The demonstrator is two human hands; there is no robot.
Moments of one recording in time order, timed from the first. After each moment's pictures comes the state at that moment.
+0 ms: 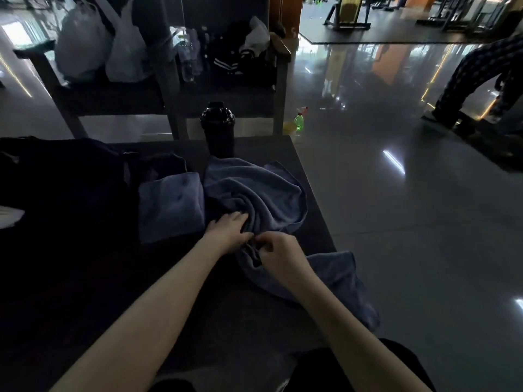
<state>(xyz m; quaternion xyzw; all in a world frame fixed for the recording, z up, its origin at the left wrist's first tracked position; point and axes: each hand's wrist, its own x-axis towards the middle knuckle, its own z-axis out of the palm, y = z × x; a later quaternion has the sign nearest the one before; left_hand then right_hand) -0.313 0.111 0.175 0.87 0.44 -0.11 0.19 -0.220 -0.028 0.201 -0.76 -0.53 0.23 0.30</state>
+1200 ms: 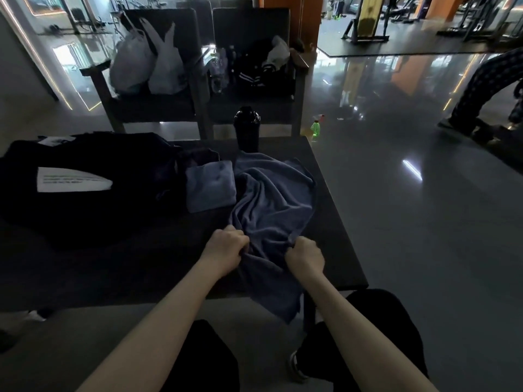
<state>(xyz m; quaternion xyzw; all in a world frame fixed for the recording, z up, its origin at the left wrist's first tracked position) -0.427 -0.017 0.205 0.92 0.38 0.01 0.03 -0.261 -0.103 0.189 -0.86 -0.40 0.22 0.22</state>
